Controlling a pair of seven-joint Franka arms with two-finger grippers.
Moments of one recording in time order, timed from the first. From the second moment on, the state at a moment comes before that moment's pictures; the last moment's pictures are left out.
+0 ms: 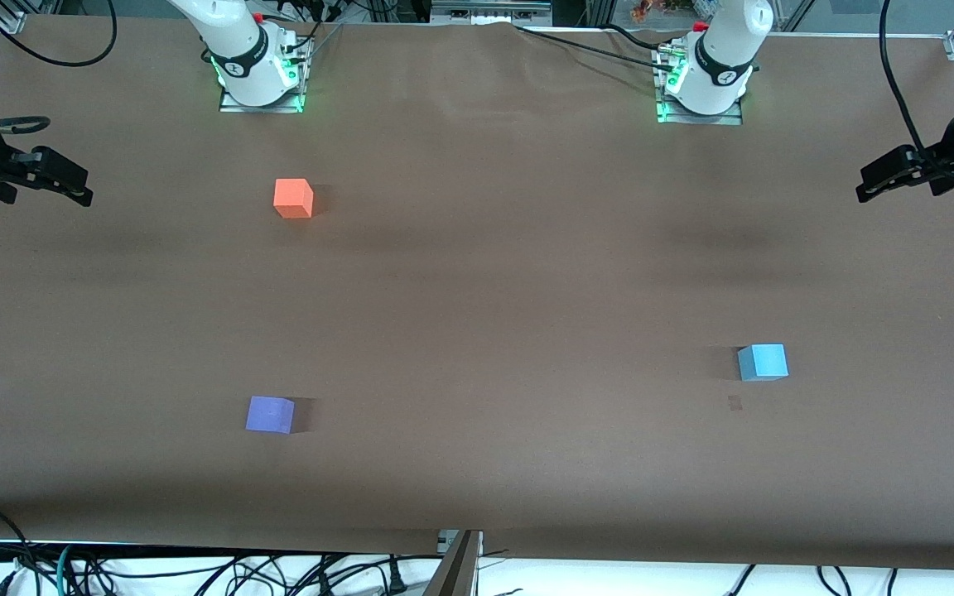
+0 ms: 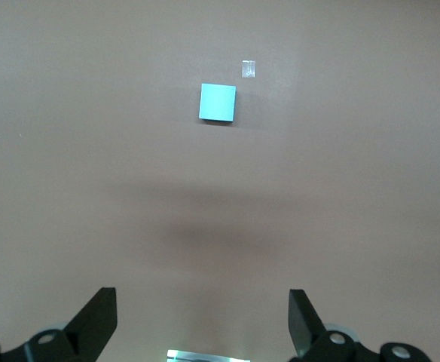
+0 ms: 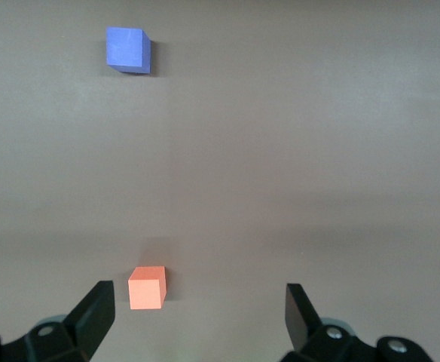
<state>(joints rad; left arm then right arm) 0.02 0.02 -0.01 -1.54 0.01 1.46 -0.12 0.00 0.03 0.01 -1.55 -0.04 1.54 0.02</state>
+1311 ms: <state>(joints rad) 0.02 0.48 -0.01 -1.61 0.00 1.96 -0.12 0.00 0.03 0.01 -1.55 -0.03 1.54 0.02</state>
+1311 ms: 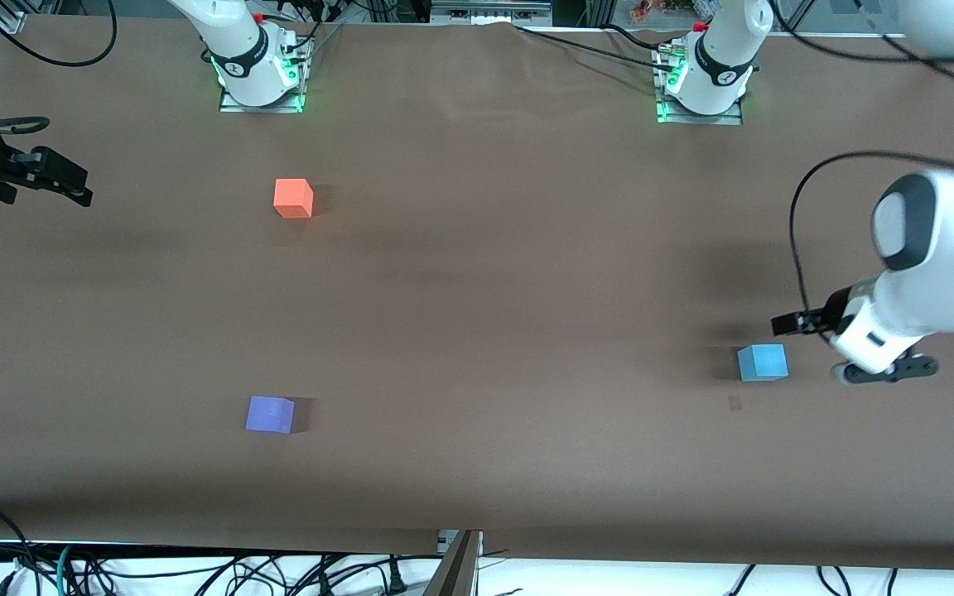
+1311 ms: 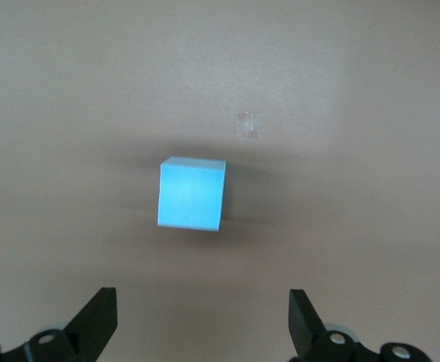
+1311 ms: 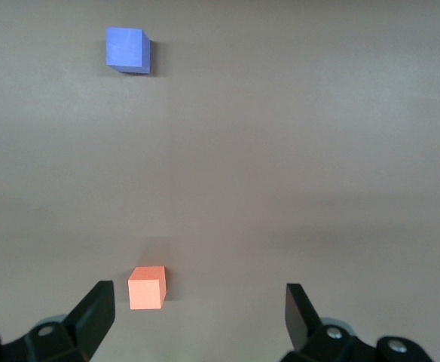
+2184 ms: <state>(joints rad) 0.04 0.64 -0.01 -1.74 0.00 2.35 -0.09 0.00 0.03 0.01 -1.55 -0.03 1.54 0.02</state>
